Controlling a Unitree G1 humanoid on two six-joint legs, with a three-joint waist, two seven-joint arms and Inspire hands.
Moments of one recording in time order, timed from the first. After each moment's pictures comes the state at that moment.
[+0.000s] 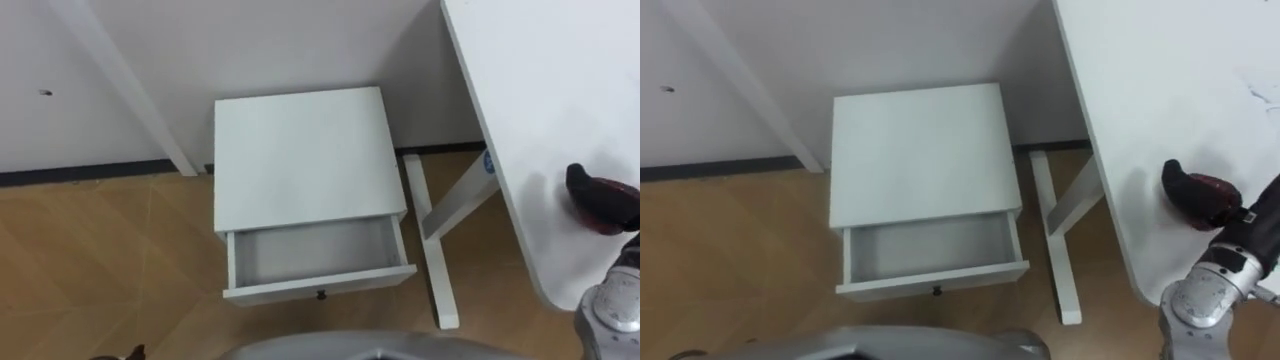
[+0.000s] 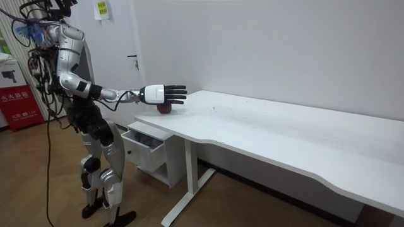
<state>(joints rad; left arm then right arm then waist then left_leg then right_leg) 0.28 0.23 0.15 1.12 0.27 -0.05 0.12 0.40 -0.28 -0.22 0.14 0.00 -0.27 -0.60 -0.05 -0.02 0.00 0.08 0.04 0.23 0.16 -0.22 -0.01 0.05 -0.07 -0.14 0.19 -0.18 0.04</state>
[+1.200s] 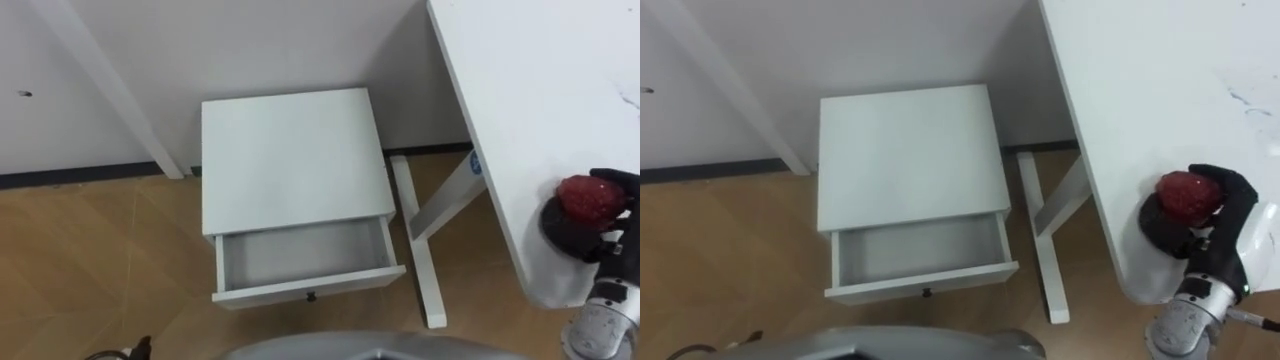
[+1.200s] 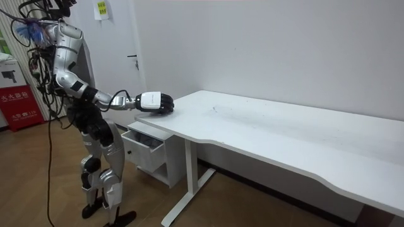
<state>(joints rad) 0.28 0.24 0.08 1.10 0.27 -0.05 0.12 0.43 -0.28 -0.17 0.34 -0.29 -0.30 -0.59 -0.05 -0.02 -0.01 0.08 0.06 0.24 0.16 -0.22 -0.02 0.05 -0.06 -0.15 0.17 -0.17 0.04</state>
